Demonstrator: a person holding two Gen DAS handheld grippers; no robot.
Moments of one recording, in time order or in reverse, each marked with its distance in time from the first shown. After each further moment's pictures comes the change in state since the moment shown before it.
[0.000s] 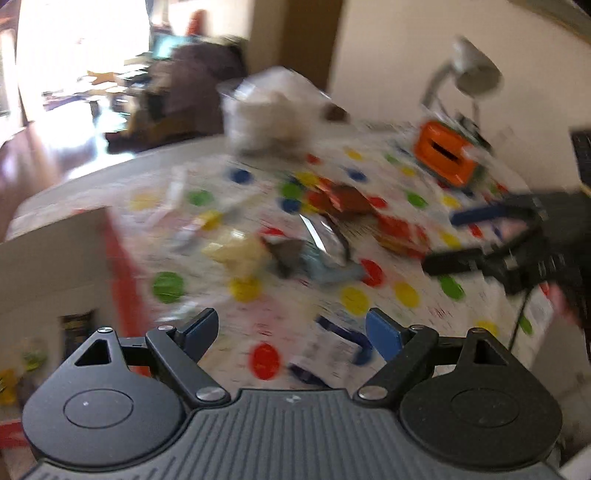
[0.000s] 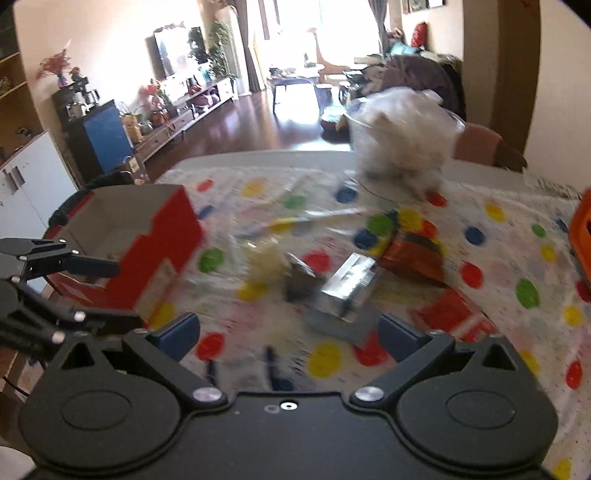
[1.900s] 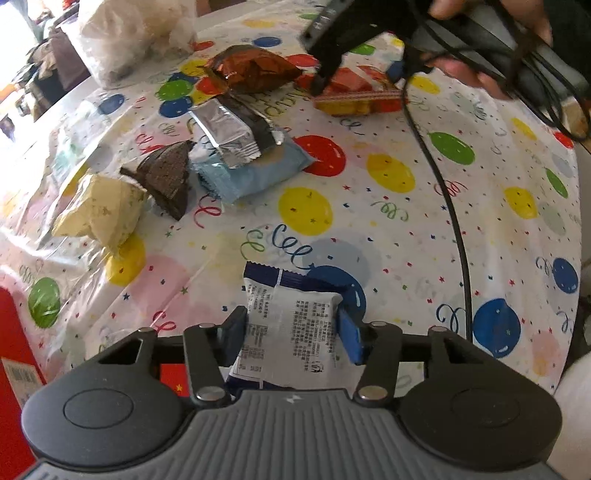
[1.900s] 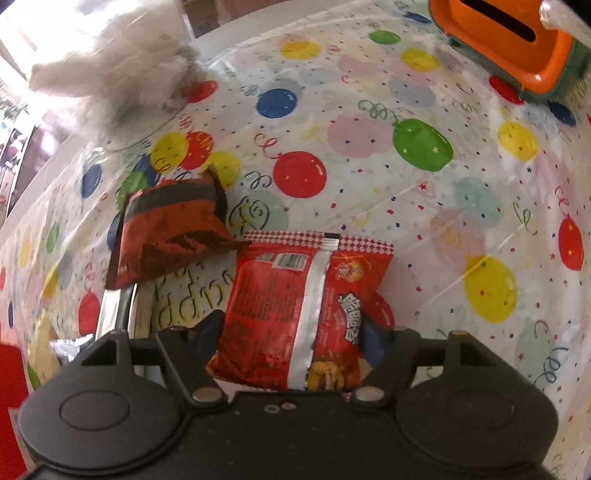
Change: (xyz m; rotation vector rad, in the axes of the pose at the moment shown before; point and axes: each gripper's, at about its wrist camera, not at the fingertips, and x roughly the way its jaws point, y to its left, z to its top) left arm 0.147 -0.055 -0.020 0.315 0.305 -0.036; right arm 0.137 -0.172 0.000 0.653 0.285 -0.288
